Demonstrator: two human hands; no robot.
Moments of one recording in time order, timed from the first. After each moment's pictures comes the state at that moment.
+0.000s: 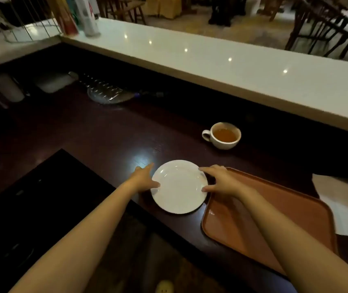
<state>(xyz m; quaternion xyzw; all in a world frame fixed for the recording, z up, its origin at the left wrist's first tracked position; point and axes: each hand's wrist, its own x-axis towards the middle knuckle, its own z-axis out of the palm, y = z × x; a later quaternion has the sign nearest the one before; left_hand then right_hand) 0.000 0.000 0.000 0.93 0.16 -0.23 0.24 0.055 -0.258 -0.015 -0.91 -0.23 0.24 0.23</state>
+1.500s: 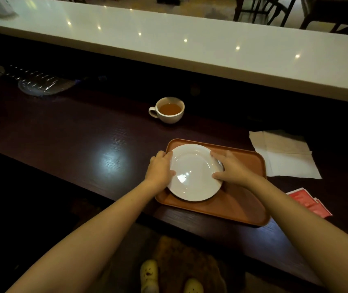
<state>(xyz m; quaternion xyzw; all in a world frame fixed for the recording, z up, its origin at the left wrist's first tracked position) -0.019 -0.188 -0.021 0.97 -0.01 -0.10 0.24 -0.018 -0.411 -0.008 -0.95 -0.06 0.20 0.23</state>
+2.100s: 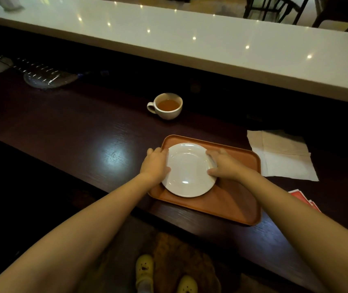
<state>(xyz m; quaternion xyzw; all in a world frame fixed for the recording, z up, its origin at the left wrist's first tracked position) -0.021 -0.200 -0.020 0.98 -0.02 -0.09 0.15 -0.007 -0.418 -0.011 -0.95 -0.08 0.23 0.20</state>
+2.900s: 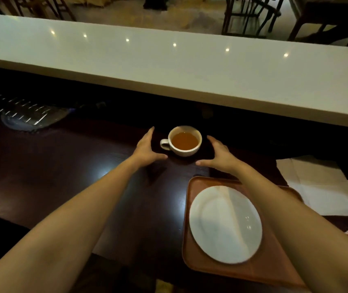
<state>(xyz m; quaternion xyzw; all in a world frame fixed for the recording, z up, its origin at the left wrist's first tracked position) 0.171 -0.091 0.000 0.90 -0.02 -0.12 0.42 0.143 -0.338 -0.019 -0.92 0.01 0.14 0.37</state>
